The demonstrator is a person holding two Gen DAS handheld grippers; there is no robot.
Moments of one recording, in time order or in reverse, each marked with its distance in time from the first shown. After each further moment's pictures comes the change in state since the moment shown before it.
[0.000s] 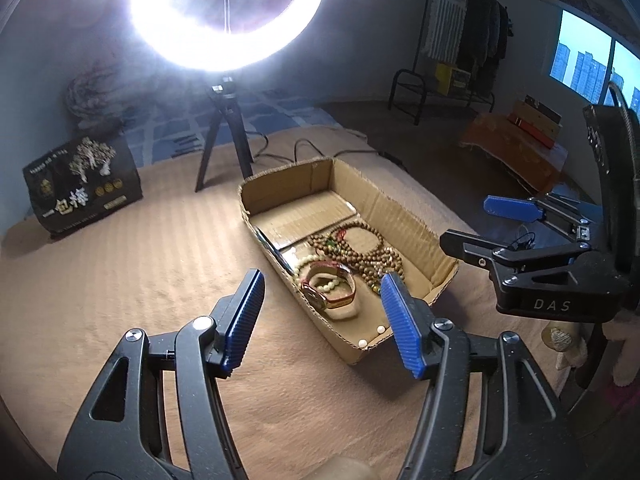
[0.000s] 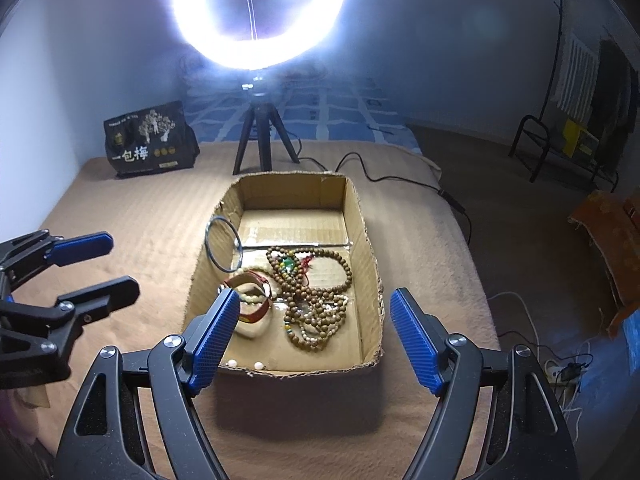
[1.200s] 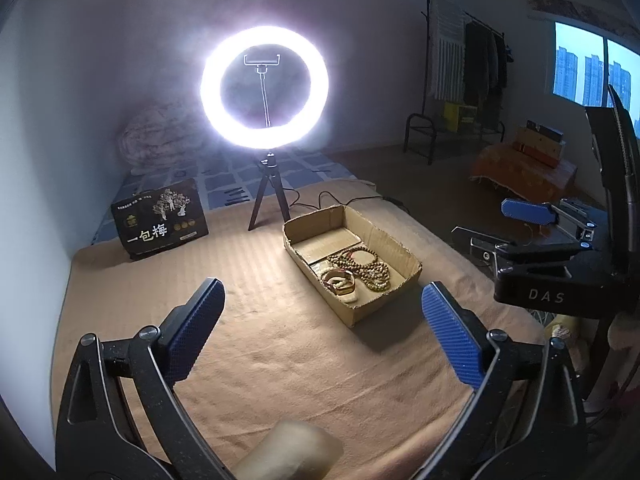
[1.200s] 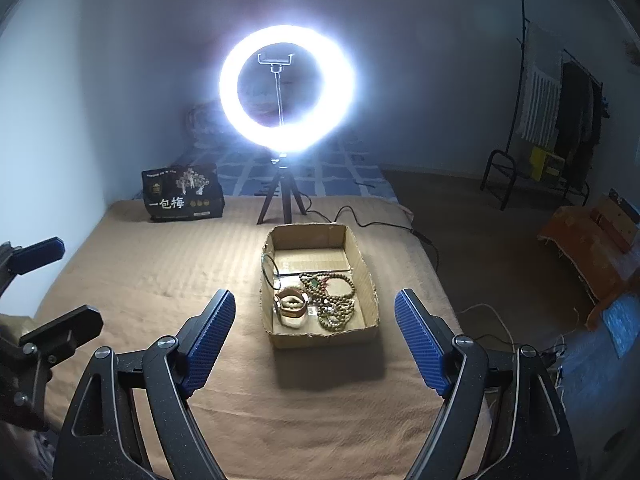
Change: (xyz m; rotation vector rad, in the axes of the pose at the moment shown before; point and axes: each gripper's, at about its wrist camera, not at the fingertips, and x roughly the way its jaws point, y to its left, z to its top) left arm -0.179 -0.031 -0.036 0.043 -0.169 0.123; right arm -0.149 0.047 -0.023 0.027 -0.175 -0.065
